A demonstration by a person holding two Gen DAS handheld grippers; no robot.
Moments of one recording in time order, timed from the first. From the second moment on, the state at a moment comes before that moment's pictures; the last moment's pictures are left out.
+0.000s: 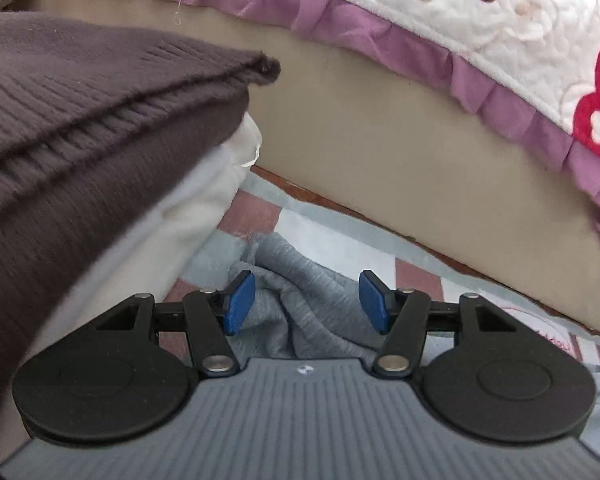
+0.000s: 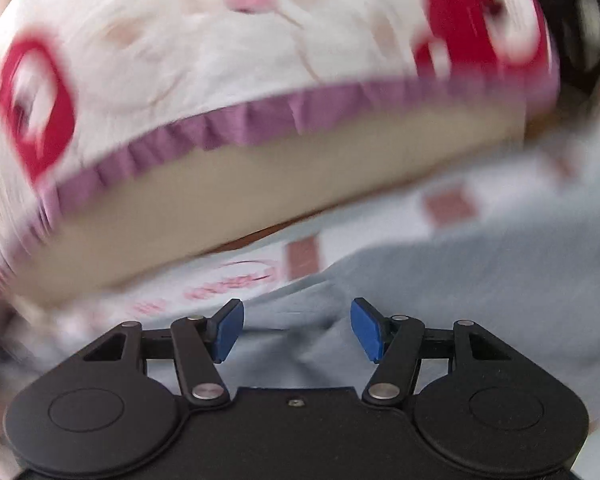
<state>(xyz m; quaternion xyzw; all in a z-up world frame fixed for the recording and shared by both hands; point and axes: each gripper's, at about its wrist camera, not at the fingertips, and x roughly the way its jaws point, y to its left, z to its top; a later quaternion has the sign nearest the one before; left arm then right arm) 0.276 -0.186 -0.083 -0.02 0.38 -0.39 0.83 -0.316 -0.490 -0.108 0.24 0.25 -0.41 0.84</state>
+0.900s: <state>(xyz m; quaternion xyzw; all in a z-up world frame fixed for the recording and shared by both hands) 0.264 -0.169 -0.077 -0.04 0.32 -0.41 0.85 -0.248 -0.522 -0.127 0.07 0.29 -0.49 0.82</state>
